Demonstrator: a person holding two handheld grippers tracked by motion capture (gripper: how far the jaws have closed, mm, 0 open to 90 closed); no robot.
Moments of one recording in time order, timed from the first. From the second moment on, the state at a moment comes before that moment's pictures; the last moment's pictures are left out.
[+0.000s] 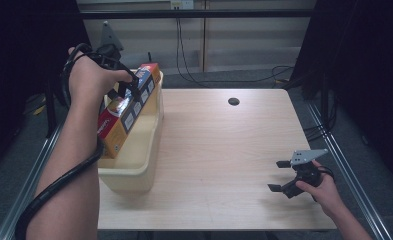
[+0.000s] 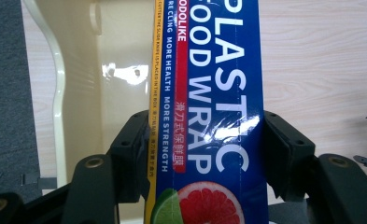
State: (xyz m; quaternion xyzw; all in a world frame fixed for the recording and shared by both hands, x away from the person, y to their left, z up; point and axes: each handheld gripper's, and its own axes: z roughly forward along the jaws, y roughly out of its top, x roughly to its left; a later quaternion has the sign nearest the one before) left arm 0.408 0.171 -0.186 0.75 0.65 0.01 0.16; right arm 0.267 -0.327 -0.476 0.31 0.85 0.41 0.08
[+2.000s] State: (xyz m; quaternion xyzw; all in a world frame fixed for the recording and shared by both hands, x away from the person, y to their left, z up) left arm 0.414 0.187 -0.230 0.72 0.68 0.00 0.13; right arm 0.267 -0.326 -0.476 0.31 0.85 0.41 0.07
